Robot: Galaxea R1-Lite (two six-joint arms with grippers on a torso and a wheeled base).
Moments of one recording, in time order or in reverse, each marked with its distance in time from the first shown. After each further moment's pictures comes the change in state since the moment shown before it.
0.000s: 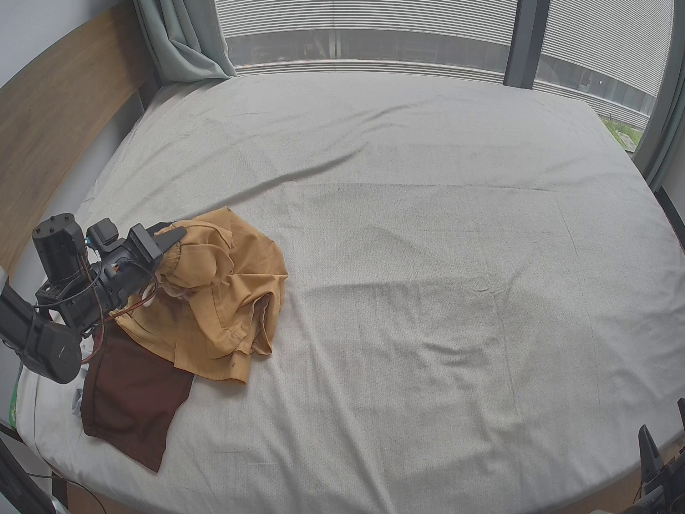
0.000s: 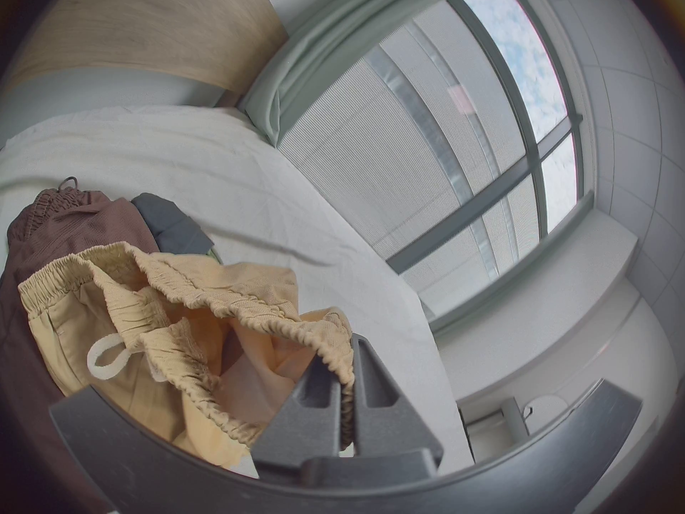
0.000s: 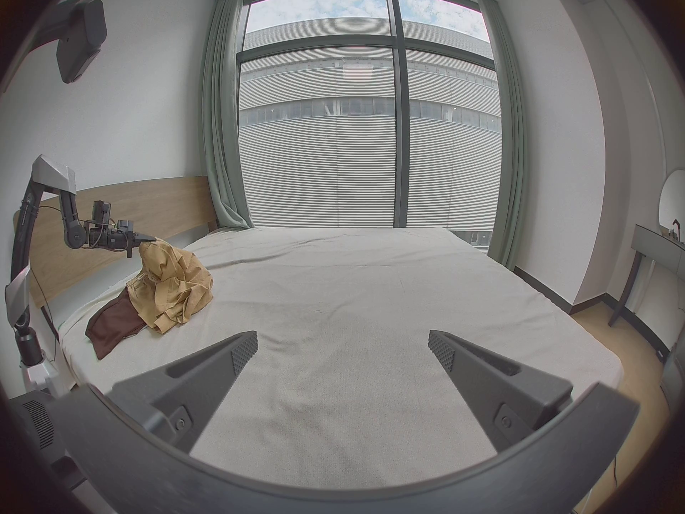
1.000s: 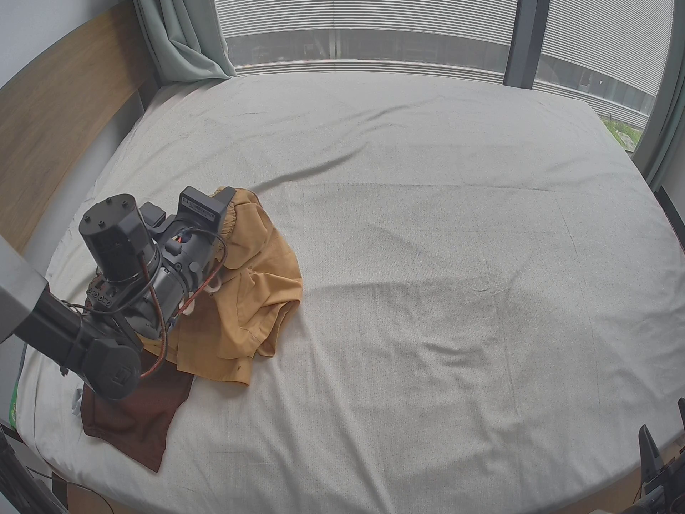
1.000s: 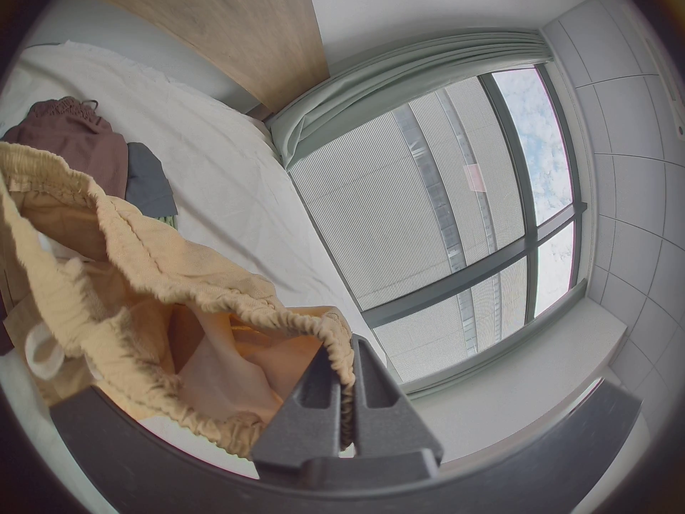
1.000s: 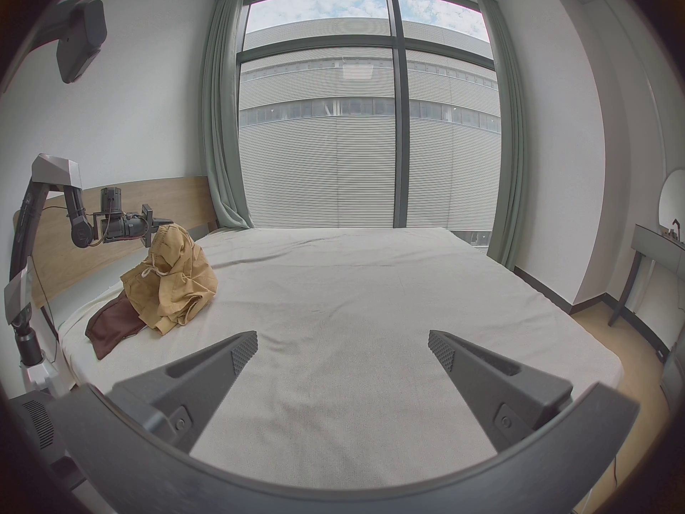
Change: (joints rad) left arm -0.359 0.054 -0.112 -0.126 0.541 -0.286; right arm 0.000 0.000 0.000 0.000 0.000 0.000
